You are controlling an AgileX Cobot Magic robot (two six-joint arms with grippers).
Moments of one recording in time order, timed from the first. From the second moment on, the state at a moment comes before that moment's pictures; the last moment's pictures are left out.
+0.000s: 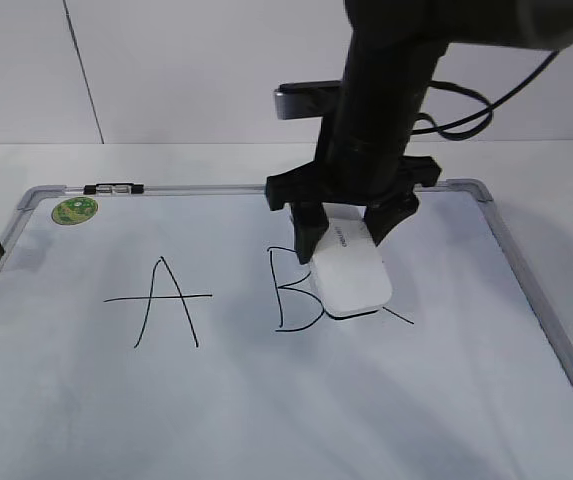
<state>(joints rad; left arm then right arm) 0.02 1.89 -1.15 -0.10 0.88 0.11 0.53 1.97 -1.69 0.07 1.22 0.21</state>
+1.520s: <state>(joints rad) 0.02 1.89 -1.16 -0.10 0.89 0.11 0.60 2.32 -1.97 0.00 1.30 0.20</state>
